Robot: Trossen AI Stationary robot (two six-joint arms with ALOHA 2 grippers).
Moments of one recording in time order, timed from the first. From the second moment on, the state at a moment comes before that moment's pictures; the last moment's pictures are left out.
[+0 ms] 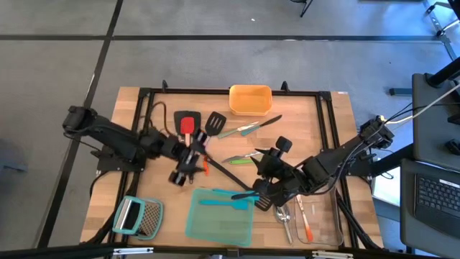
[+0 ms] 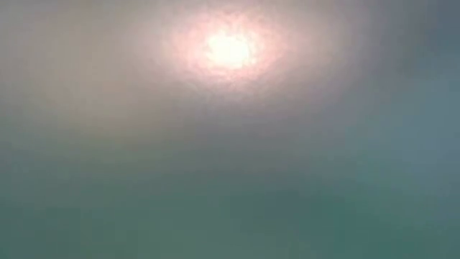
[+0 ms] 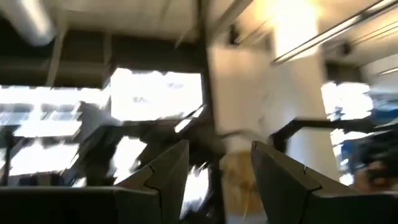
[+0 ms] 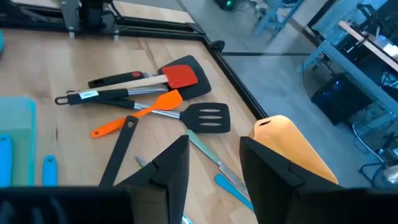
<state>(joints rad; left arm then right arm) -0.21 1.30 0.63 1.26 0.22 -0.01 0.56 1.61 1.50 -0.90 1.02 0.52</state>
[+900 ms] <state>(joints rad) -0.22 1.25 0.89 0.16 -0.53 -0.13 0.54 1.62 1.50 -0.86 0.80 0.48</state>
